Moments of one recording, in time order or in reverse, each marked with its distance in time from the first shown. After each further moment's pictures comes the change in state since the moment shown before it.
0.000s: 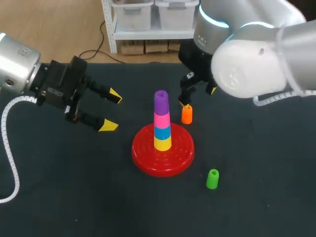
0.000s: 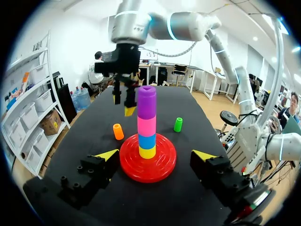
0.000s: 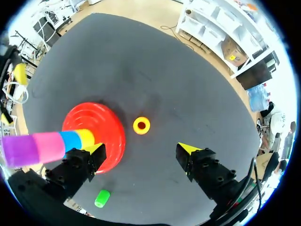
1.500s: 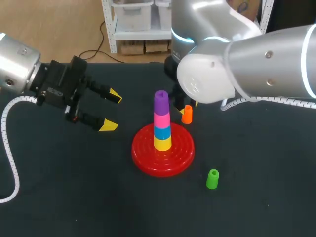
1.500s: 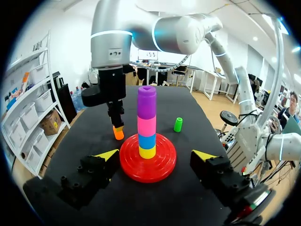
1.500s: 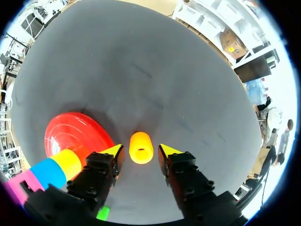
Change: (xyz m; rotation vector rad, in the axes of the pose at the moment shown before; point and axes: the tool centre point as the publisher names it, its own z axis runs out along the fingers) left arm 0.000 0.000 0.000 0.000 0.000 0.000; right arm -0.019 0.000 0.056 0.059 0.099 0.031
